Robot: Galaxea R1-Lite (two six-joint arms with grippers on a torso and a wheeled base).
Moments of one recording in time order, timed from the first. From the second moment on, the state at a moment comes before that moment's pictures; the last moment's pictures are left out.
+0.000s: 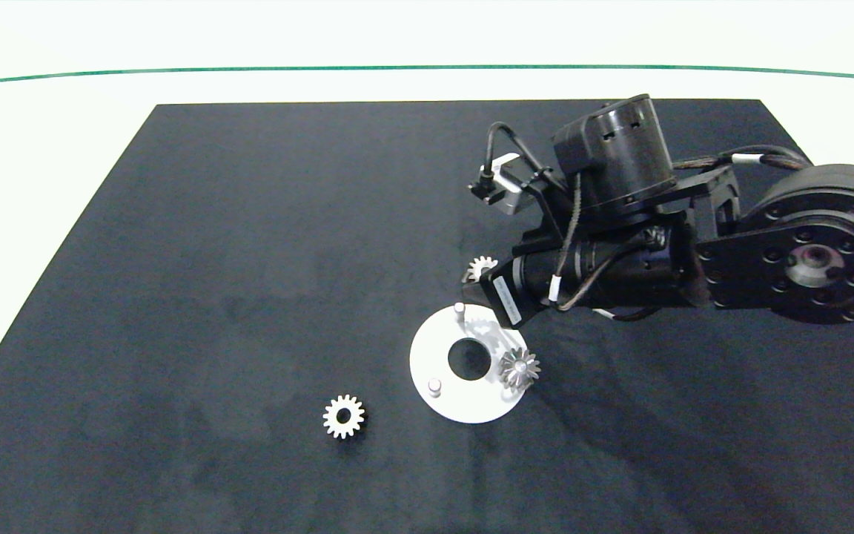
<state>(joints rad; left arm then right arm) 0.13 0.97 -1.17 0.60 0.04 0.23 0.73 1.86 -1.53 0.22 -0.13 -0.10</state>
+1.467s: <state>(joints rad) 0.13 0.97 -1.17 0.60 0.04 0.23 0.76 1.96 -1.55 0.23 -0.18 -0.10</state>
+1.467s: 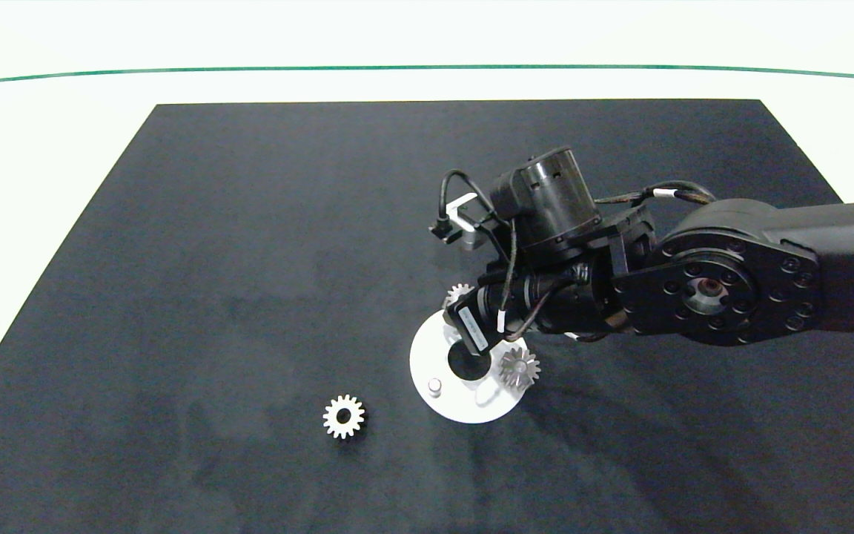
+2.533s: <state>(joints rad) 0.13 0.97 -1.17 0.60 0.04 0.23 0.76 1.96 -1.55 0.23 -0.18 -0.10</state>
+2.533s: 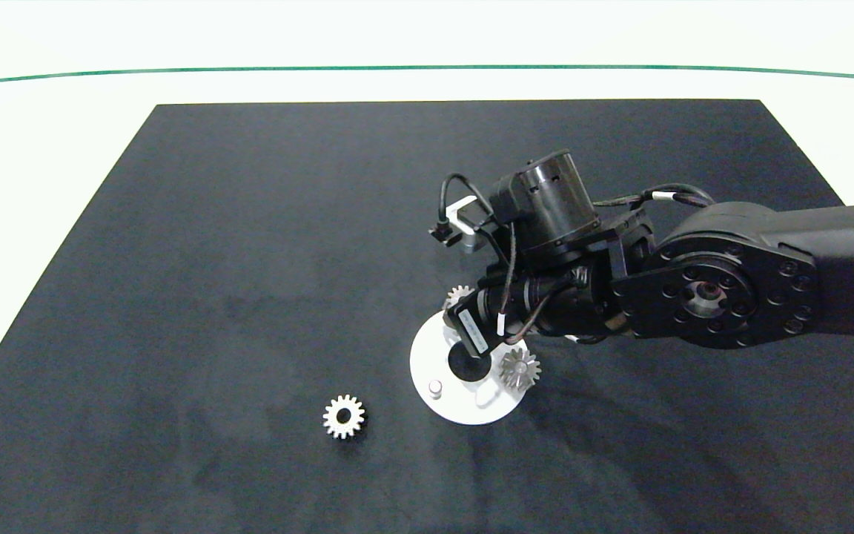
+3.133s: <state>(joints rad) 0.13 0.96 -1.17 0.60 0.04 0.23 0.76 1.96 -1.54 0.23 -0.18 -0.10</state>
